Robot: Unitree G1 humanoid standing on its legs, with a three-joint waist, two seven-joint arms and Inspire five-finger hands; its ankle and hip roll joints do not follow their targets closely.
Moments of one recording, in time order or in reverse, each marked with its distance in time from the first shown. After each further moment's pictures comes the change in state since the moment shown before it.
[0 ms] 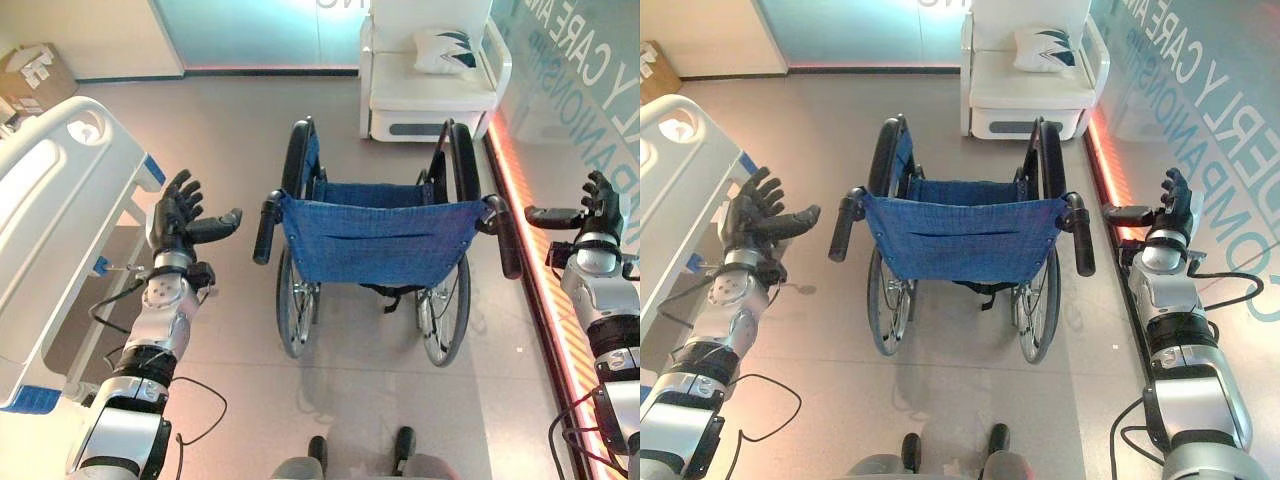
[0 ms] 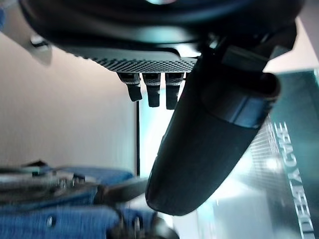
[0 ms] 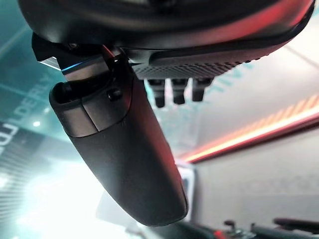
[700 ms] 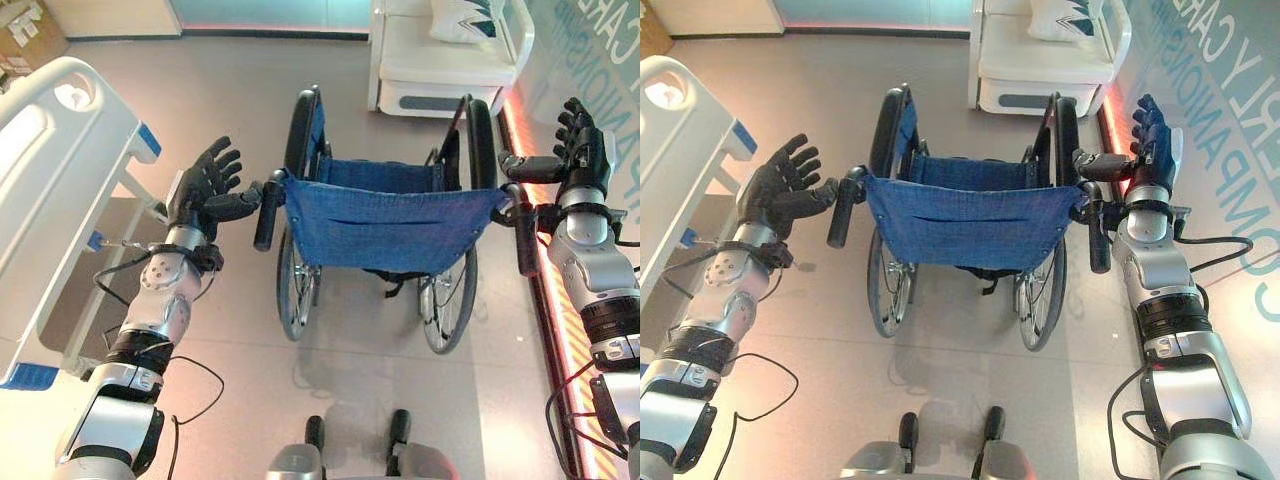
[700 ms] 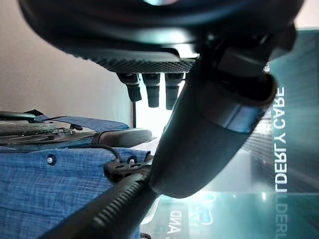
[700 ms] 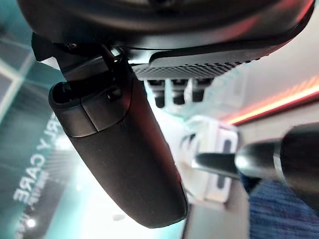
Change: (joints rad) left arm -0.016 0.055 -0.016 -0.114 -0.077 0.037 -0.166; right arm -0.030 -0.004 0.051 -0.168 0.035 0.031 0.077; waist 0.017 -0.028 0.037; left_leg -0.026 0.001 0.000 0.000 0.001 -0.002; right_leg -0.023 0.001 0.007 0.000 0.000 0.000
